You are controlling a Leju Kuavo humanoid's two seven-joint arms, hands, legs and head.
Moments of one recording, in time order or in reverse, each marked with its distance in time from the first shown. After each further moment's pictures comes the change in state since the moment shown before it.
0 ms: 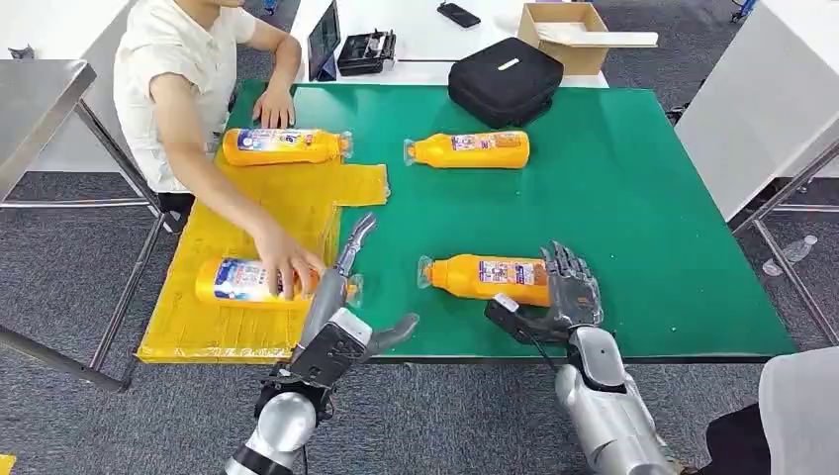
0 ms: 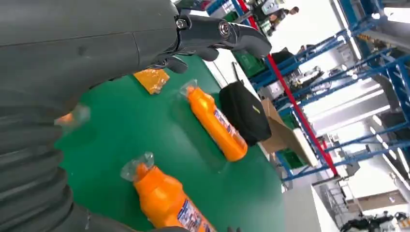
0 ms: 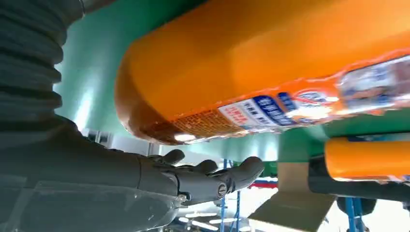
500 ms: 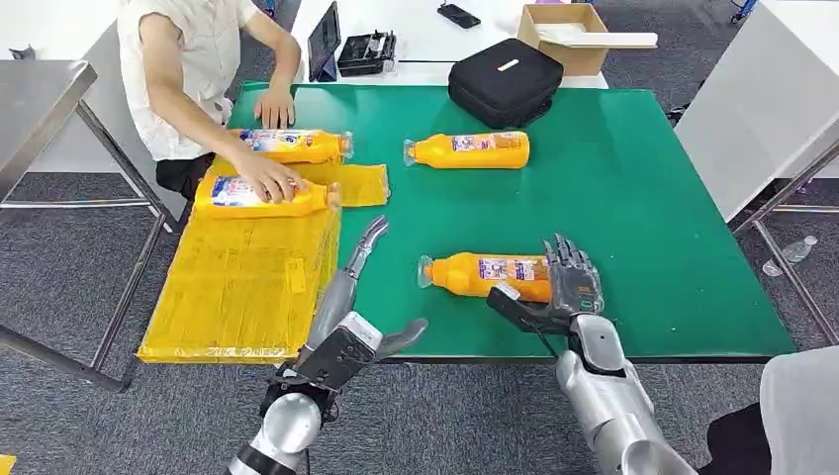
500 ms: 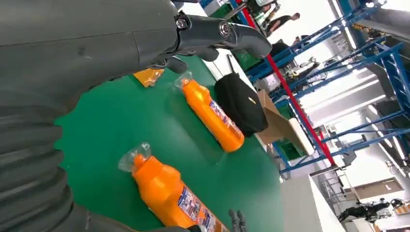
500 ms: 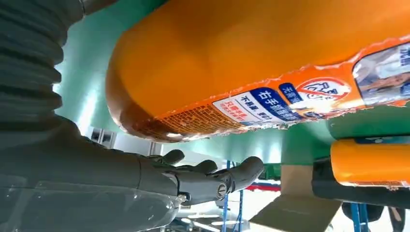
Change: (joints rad) left arm -0.007 0.000 -0.025 0.007 -0.001 -0.009 0.001; right arm -0.078 0.002 -0.019 0.105 0.015 0.009 -0.019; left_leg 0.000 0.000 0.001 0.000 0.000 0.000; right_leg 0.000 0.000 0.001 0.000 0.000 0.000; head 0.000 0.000
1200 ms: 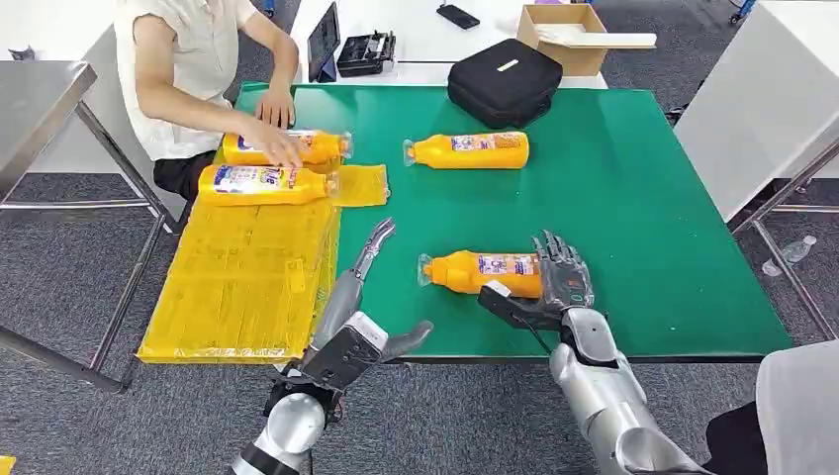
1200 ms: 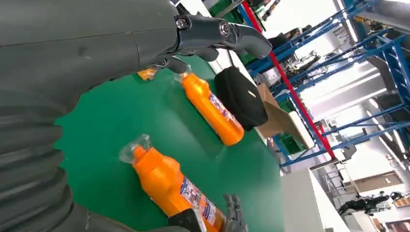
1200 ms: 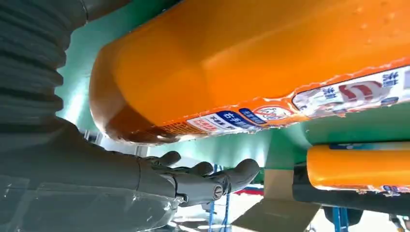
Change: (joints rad) left arm -0.007 0.000 -0.017 0.013 0.013 -0.002 0.011; right arm -0.054 0.017 0.026 0.072 0.003 0.044 -0.034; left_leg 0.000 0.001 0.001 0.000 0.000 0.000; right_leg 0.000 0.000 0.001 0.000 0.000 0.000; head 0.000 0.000
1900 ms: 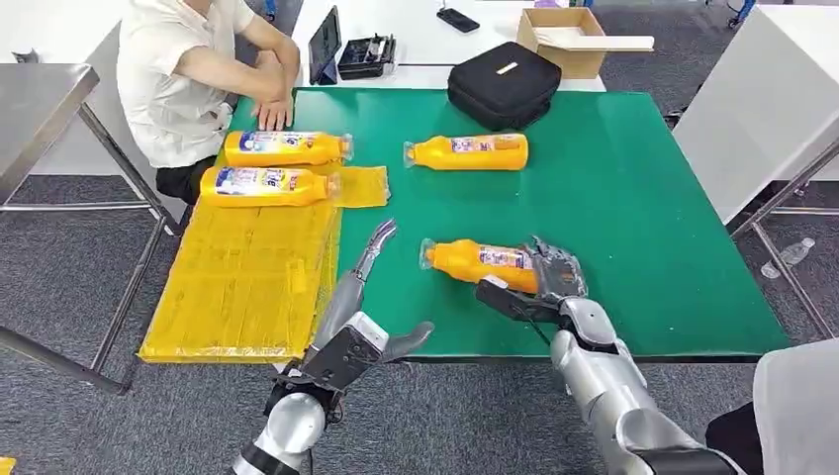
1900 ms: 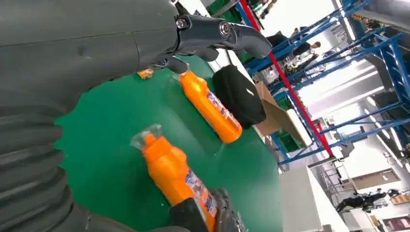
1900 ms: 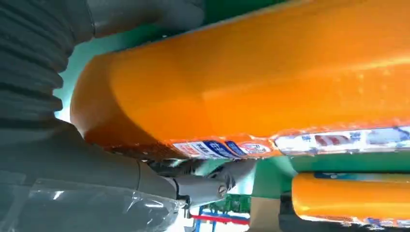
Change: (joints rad) left arm -0.001 0.000 0.000 0.004 0.006 -0.012 0.000; right arm -0.066 -0.038 0.029 0.108 -0.120 0.129 -0.014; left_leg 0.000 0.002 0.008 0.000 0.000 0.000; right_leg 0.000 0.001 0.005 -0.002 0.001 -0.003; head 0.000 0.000
